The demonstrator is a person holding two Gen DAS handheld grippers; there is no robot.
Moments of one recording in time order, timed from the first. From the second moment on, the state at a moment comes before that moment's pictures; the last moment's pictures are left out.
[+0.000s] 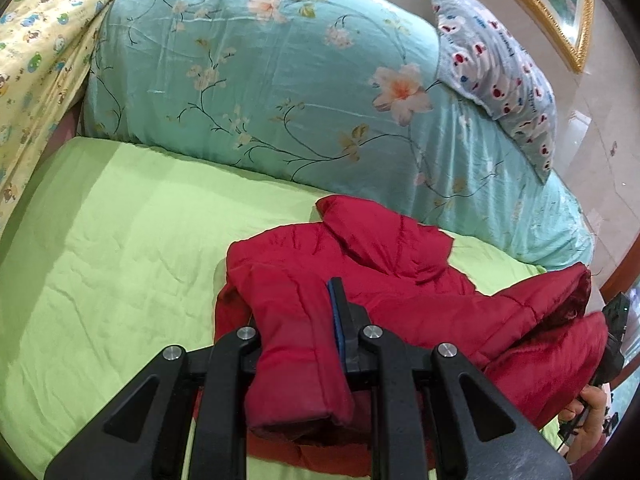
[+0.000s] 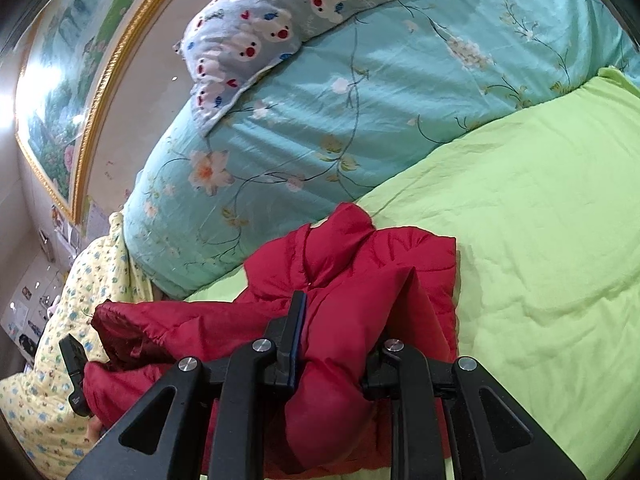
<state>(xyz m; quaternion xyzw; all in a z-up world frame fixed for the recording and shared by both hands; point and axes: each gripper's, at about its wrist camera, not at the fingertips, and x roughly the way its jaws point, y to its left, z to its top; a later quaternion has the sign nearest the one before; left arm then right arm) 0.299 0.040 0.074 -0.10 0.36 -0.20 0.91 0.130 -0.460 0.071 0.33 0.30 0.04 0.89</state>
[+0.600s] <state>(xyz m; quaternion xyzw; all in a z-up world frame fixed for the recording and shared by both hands) 0.364 0.024 0.021 -0.09 0.40 -0.18 0.89 0.198 -0.473 0.020 0.34 0.34 0.01 0.88</state>
